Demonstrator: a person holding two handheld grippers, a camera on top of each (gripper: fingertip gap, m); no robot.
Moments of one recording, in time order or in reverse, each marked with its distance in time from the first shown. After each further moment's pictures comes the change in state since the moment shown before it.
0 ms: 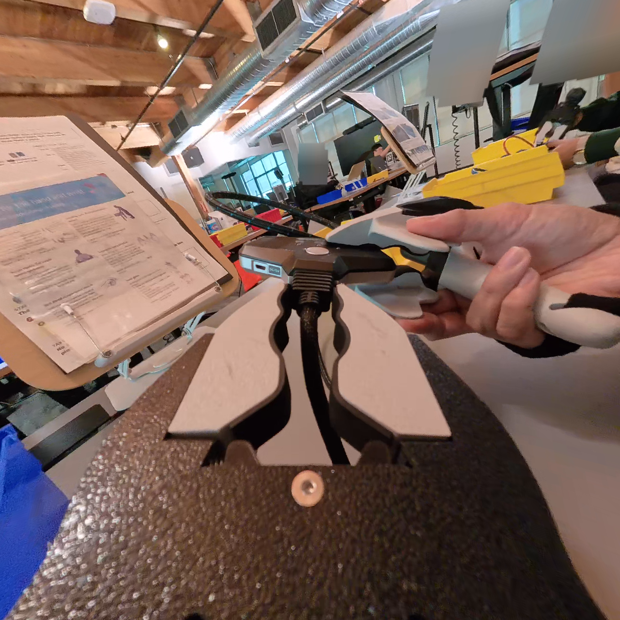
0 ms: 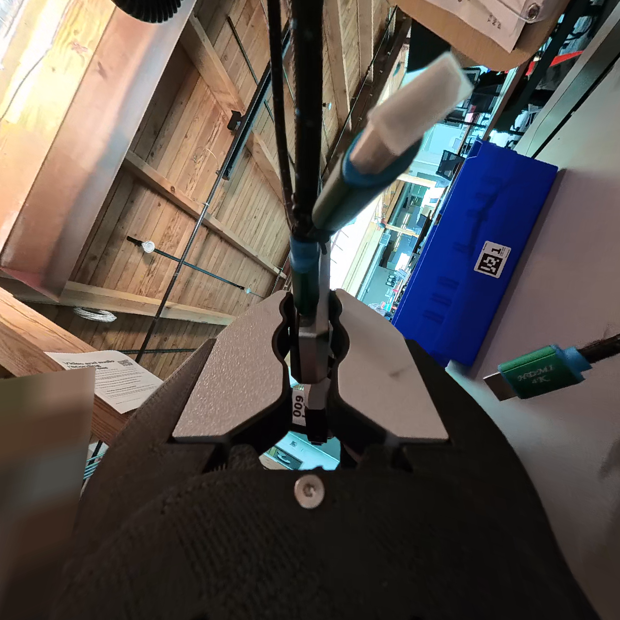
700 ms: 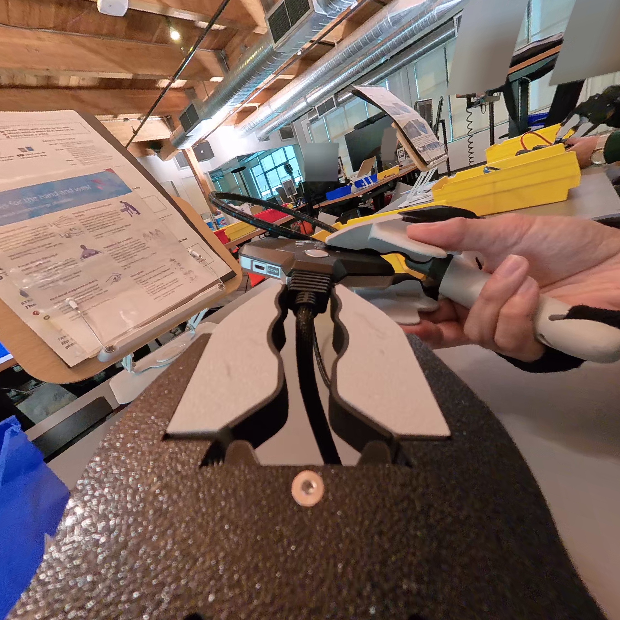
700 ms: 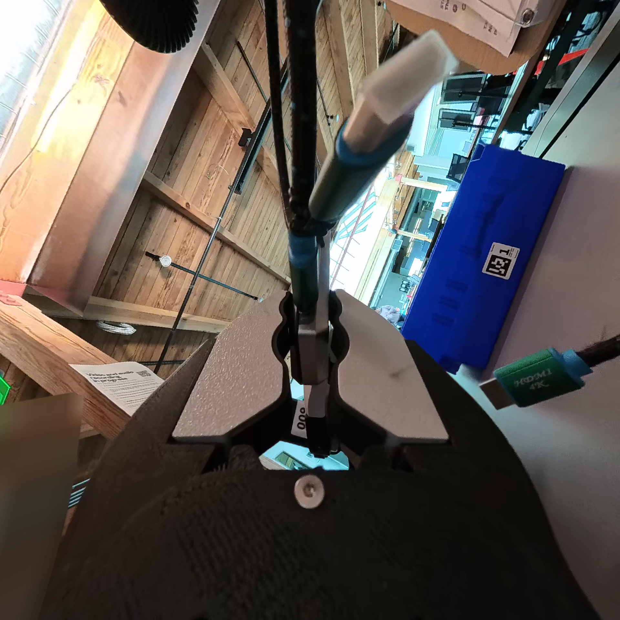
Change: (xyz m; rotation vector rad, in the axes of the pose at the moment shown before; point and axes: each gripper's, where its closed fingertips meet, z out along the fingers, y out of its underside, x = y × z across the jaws) left arm 0.003 -0.001 0.004 -0.014 -0.039 -0.012; right arm 0.001 -0.005 -0.002 0.033 -0.028 0.049
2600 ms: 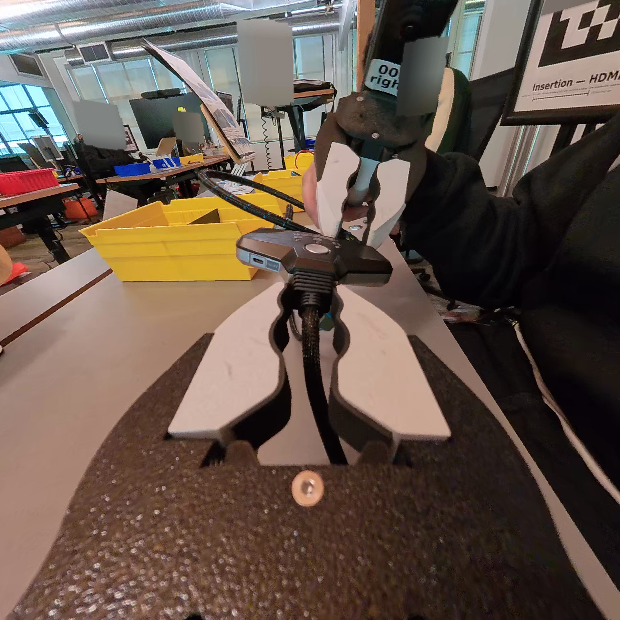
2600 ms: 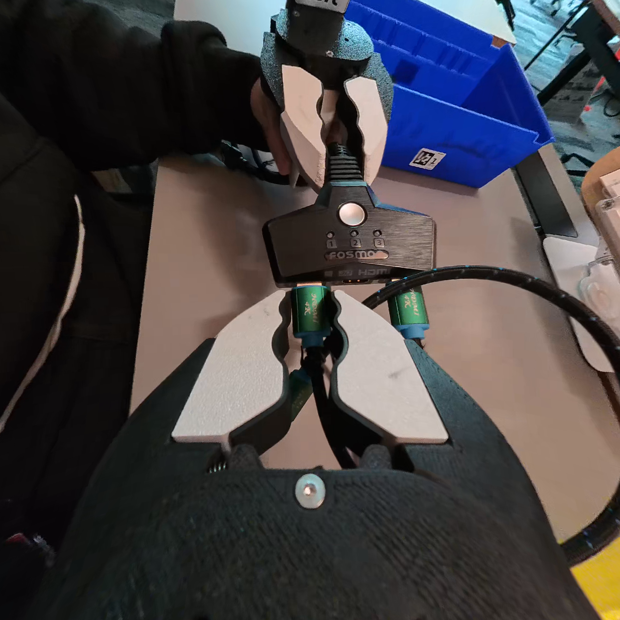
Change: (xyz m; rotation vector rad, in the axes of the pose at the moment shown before) left arm 0.044 0.010 -0.027 -0.020 0.628 -0.264; right arm -0.005 0.052 -0.091 -1.273 0.280 -1.599
